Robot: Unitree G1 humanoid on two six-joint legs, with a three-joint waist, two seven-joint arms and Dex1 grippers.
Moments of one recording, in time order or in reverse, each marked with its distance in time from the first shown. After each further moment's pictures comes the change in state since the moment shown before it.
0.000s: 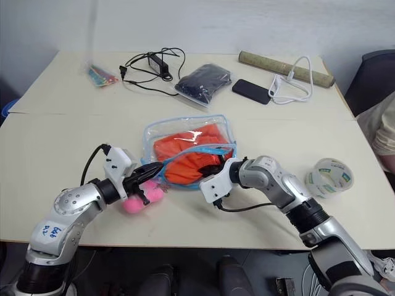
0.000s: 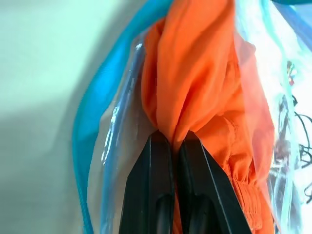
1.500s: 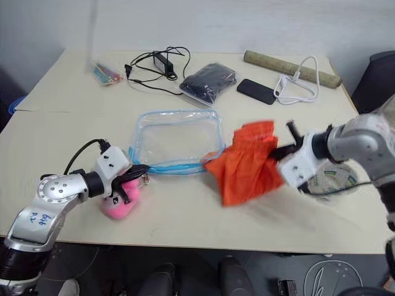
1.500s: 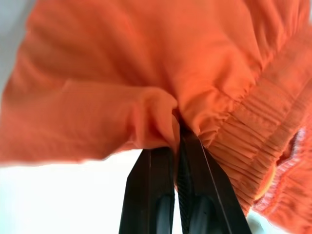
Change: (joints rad) left arm -0.050 0.224 -0.026 0.048 0.135 0.003 -0.149; right arm -0.188 -0.465 -0.194 0.314 0.227 -0.382 0.251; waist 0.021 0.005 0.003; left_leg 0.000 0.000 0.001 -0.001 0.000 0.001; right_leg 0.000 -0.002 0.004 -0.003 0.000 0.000
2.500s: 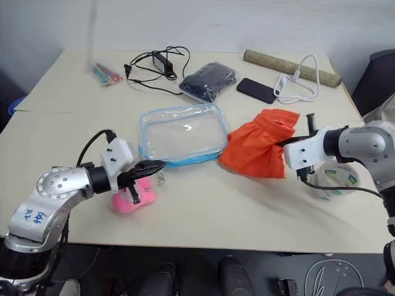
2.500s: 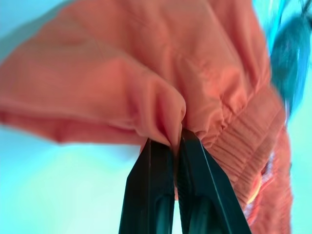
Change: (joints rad) left arm -0.149 -0.060 0.003 -0.132 -0.125 0.113 -0.049; right arm 0.168 -0.035 -0.071 -0.112 0.227 0.200 0.085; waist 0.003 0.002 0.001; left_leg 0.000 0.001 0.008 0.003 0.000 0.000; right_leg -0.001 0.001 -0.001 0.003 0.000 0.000
